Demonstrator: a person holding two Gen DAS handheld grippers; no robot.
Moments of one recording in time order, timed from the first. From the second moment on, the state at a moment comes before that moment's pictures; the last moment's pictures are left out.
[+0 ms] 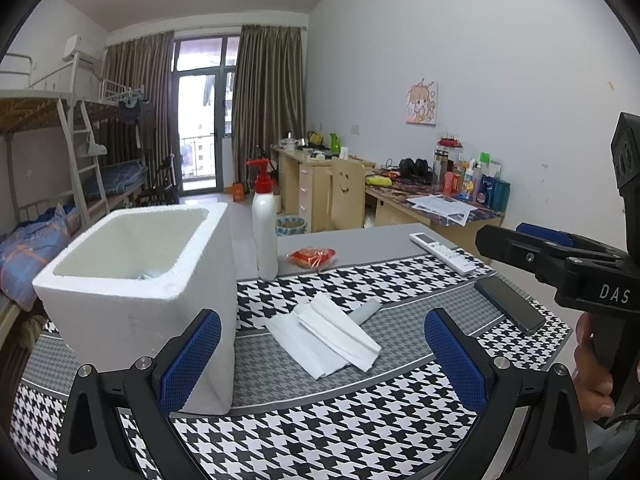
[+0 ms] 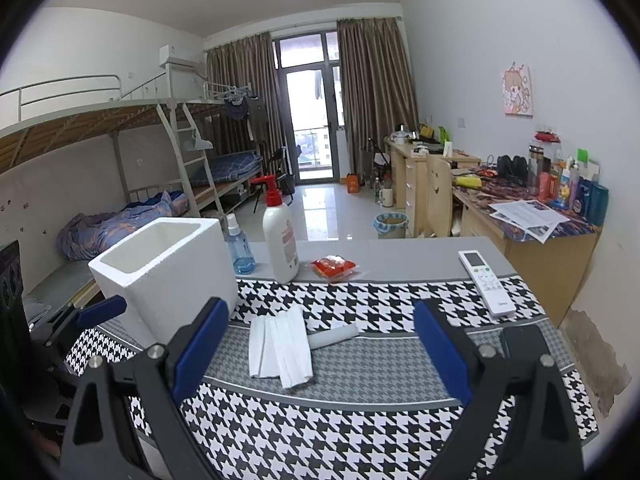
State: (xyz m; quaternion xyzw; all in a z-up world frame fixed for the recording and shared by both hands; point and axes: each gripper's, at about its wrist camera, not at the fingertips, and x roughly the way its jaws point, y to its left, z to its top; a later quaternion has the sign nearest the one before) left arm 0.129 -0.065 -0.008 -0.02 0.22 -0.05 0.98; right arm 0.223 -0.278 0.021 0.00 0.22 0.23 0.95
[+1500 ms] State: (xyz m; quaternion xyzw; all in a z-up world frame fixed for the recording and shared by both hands) left arm 0.206 -0.094 -0.067 -0.03 0.31 0.00 0.95; right arm 0.302 -0.269 -0.025 -0.05 0.32 0.25 0.91
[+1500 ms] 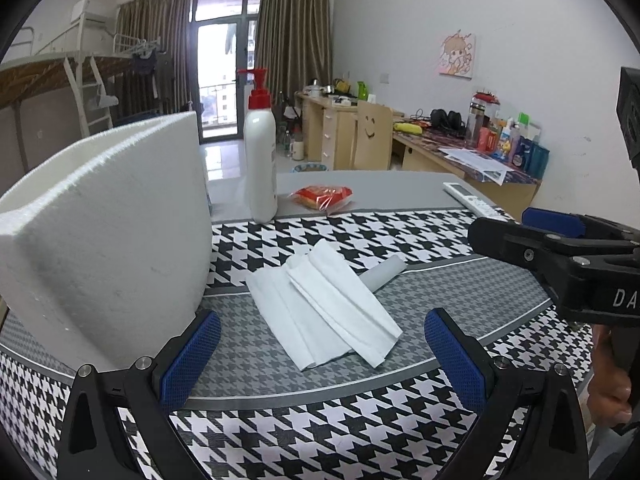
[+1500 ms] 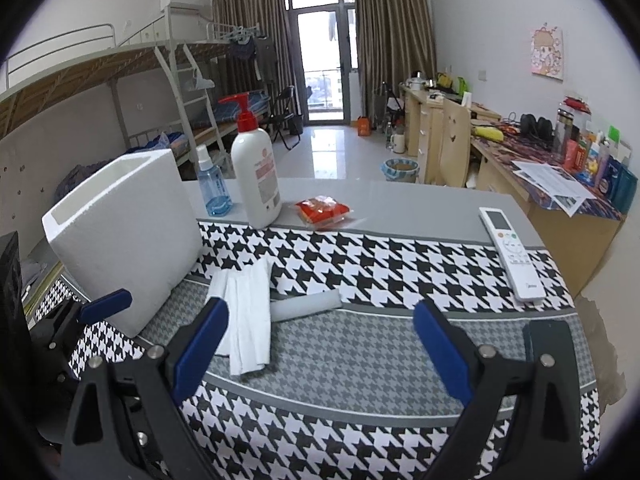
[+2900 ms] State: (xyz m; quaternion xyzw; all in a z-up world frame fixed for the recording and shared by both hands) left arm 0.258 -0.098 -0.110 -0.04 0.41 0.02 0.91; right arm 0.340 -0.252 -0.054 -0.07 0.36 0.26 0.89
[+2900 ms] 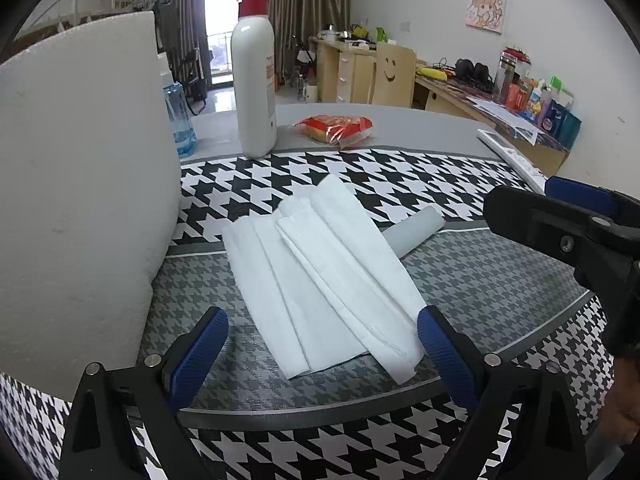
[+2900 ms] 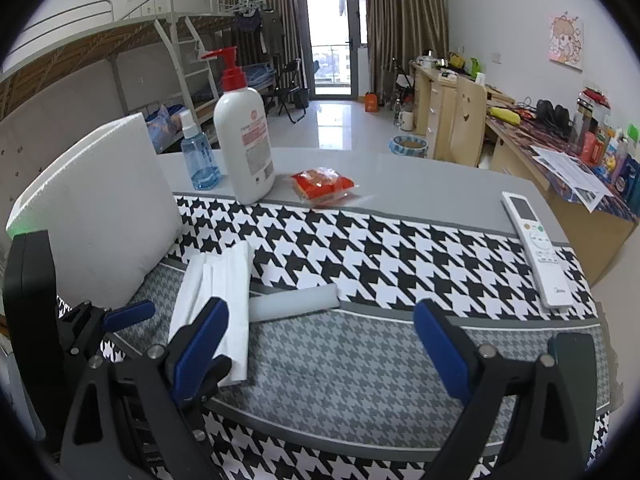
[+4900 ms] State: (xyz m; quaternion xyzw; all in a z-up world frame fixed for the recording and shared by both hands) left arm 0.229 -0.045 -0.076 -0.09 0.31 0.03 0.95; right arm 0.380 -0.193 -0.100 -0.04 0.48 0.23 0.84
